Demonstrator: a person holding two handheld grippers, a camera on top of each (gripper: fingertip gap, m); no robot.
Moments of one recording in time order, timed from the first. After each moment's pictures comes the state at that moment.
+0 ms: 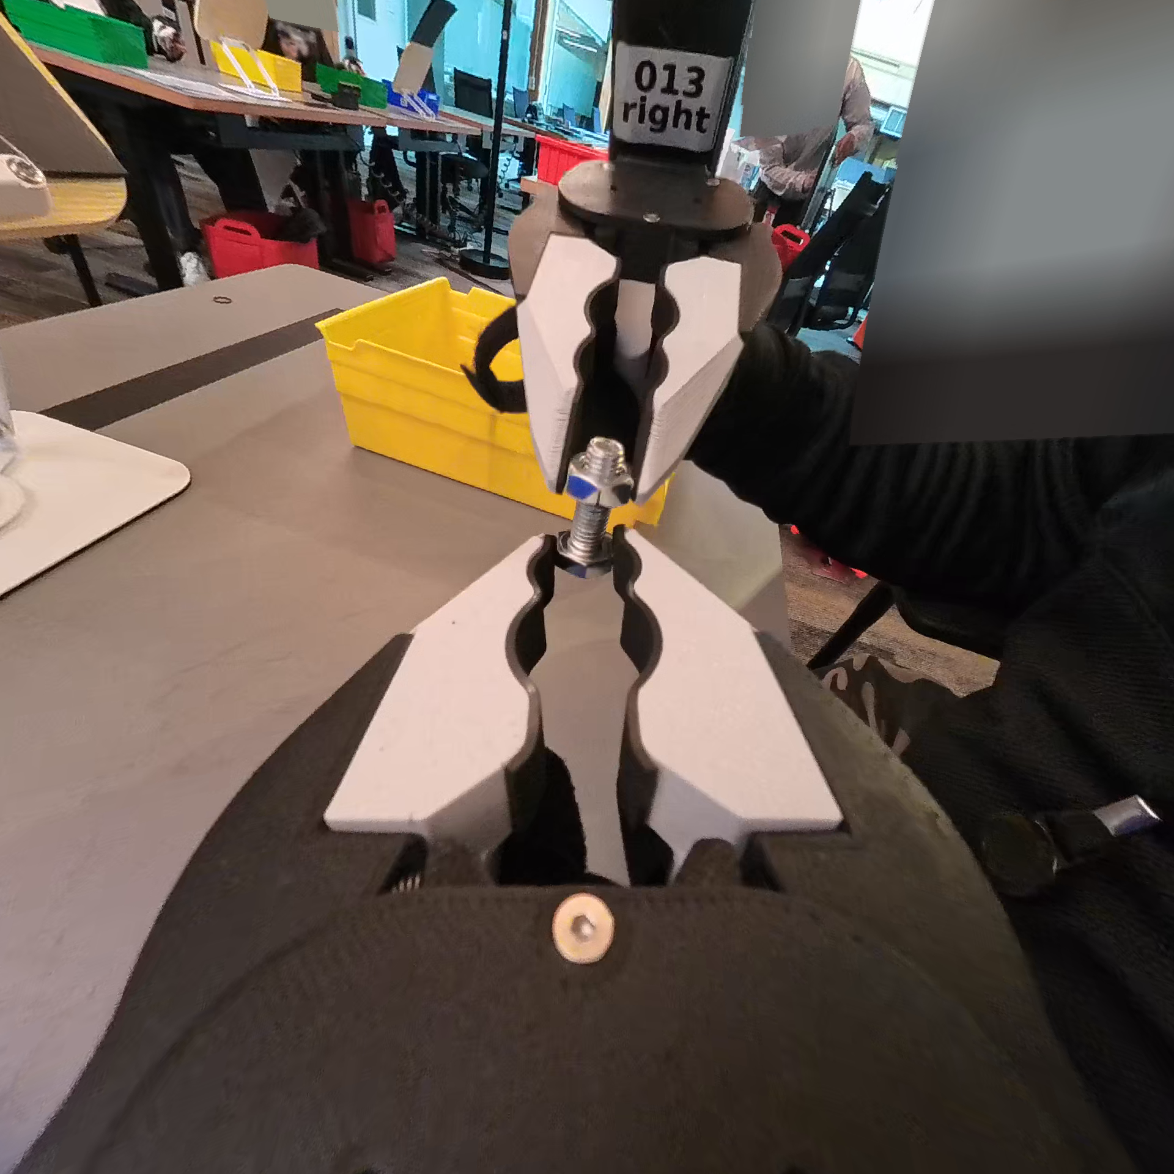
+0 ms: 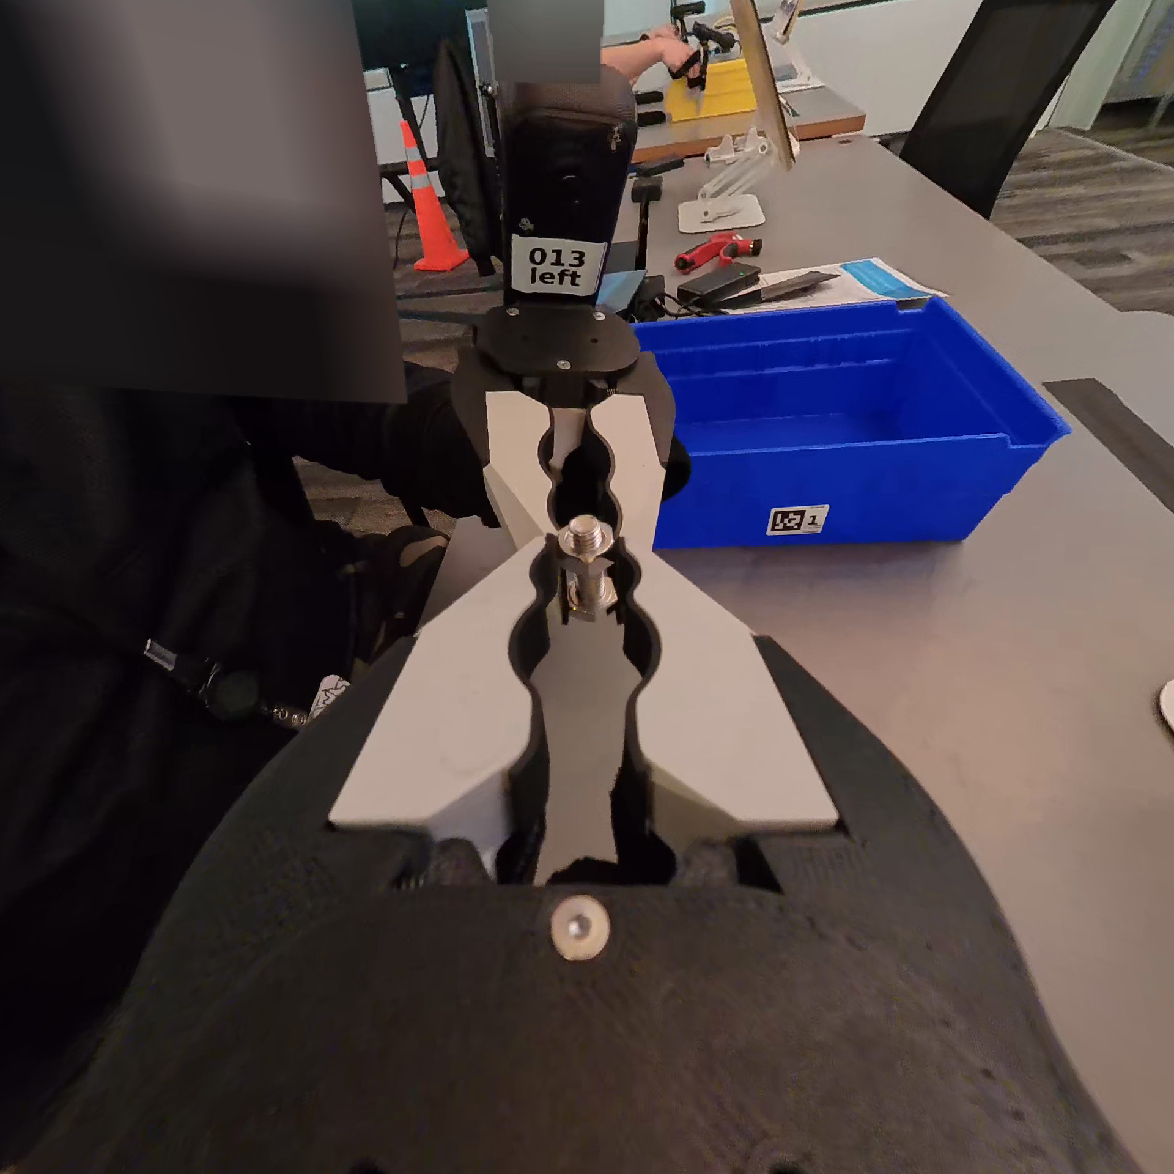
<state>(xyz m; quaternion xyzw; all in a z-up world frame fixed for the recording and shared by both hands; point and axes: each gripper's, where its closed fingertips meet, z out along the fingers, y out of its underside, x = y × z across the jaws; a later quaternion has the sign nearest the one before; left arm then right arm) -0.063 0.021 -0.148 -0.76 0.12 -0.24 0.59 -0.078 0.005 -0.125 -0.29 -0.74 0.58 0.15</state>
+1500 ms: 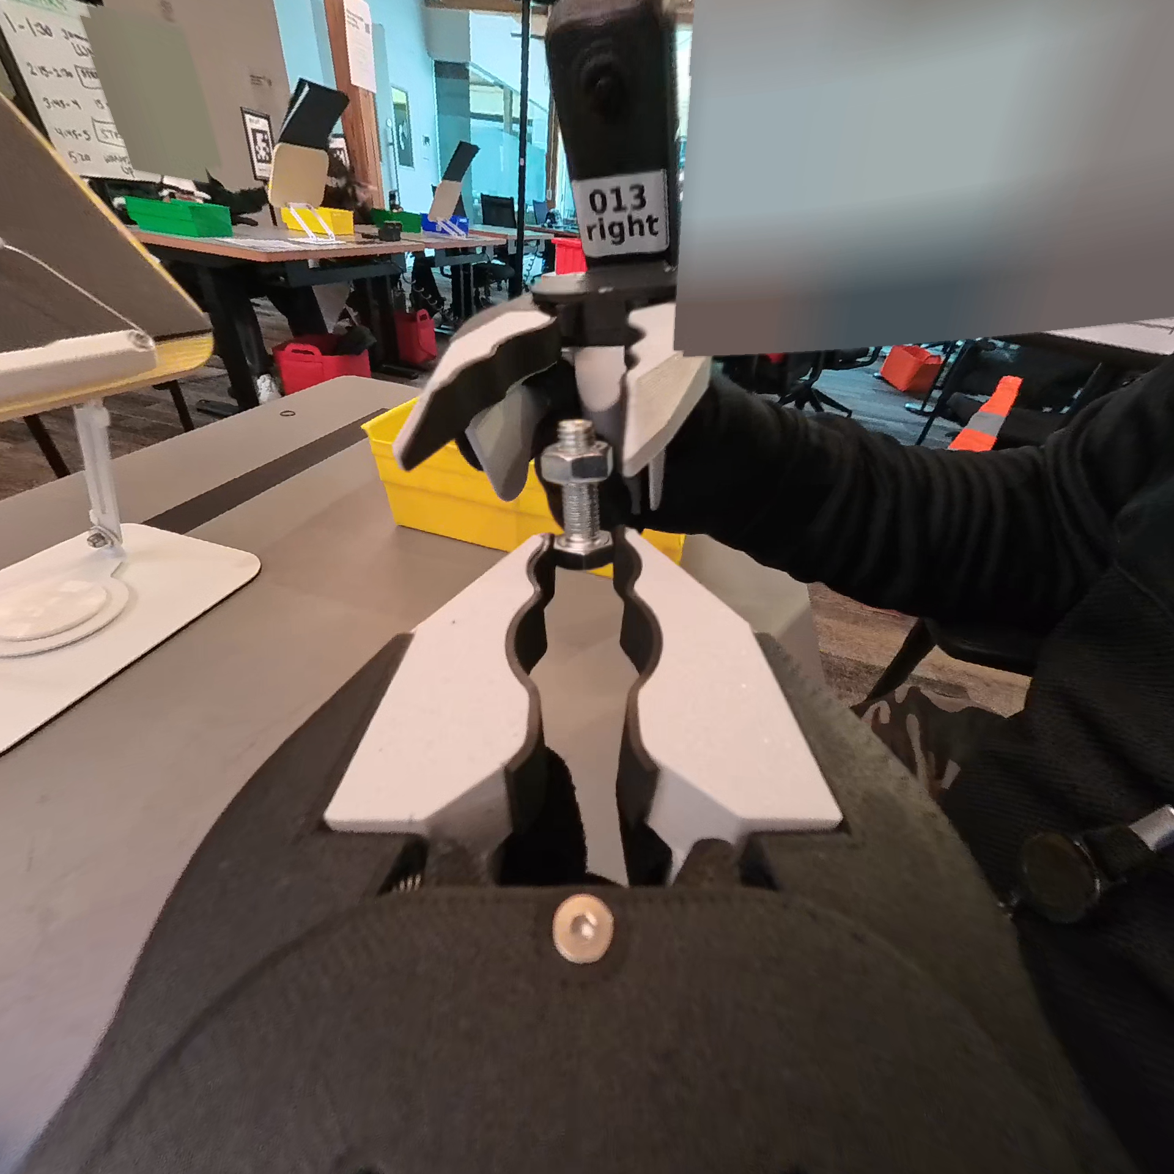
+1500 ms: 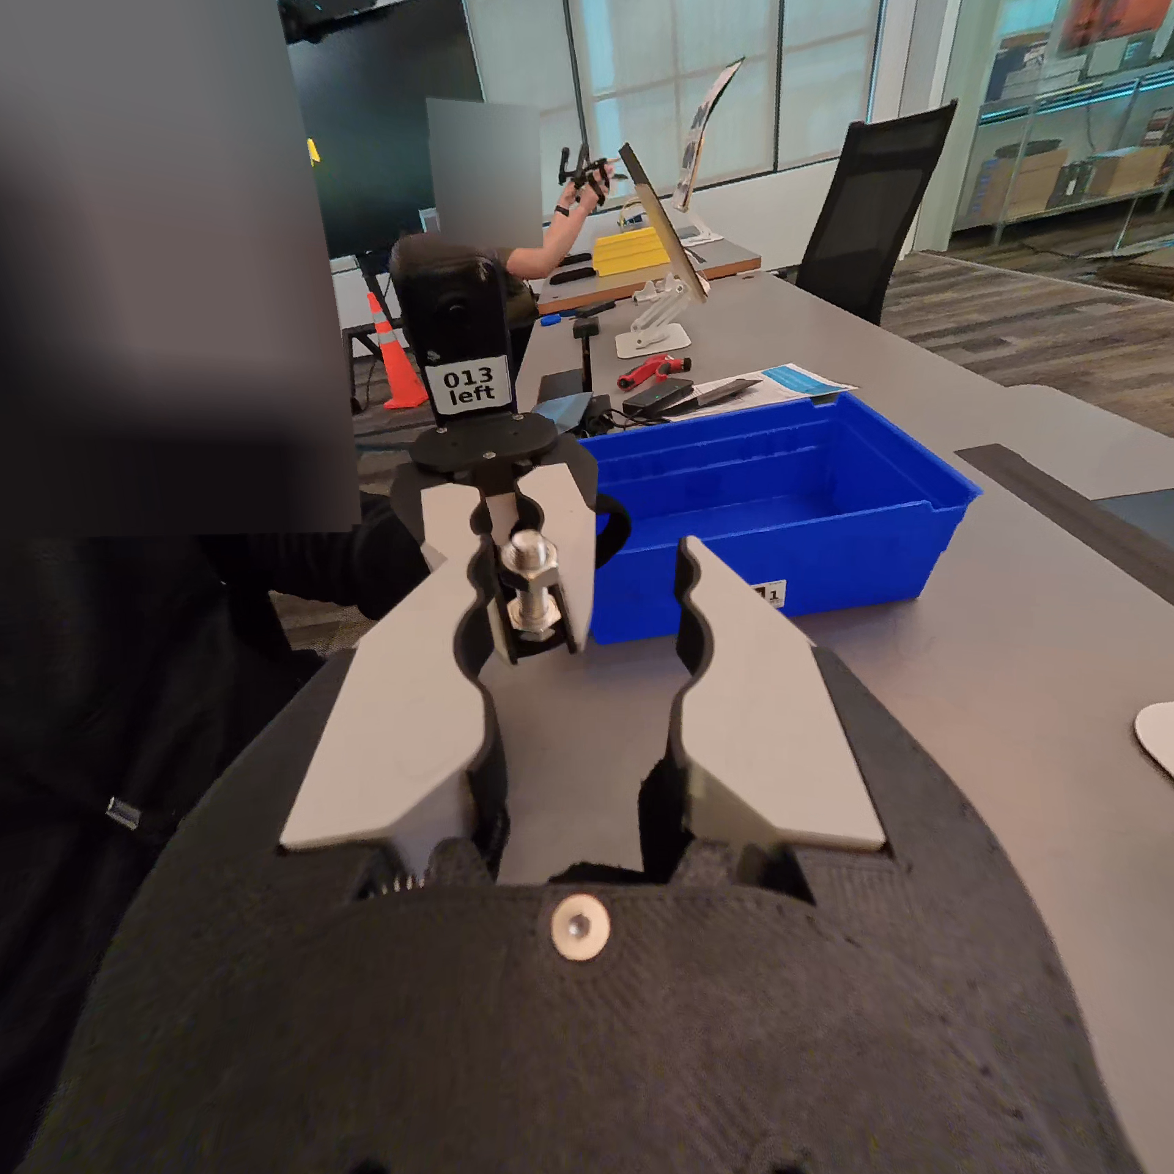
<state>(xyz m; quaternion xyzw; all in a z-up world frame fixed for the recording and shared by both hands) -0.066 0.013 -0.122 -0.72 0.14 -0.20 0.65 -0.102 0.006 -0.095 -0.33 -0.66 0.65 0.18</state>
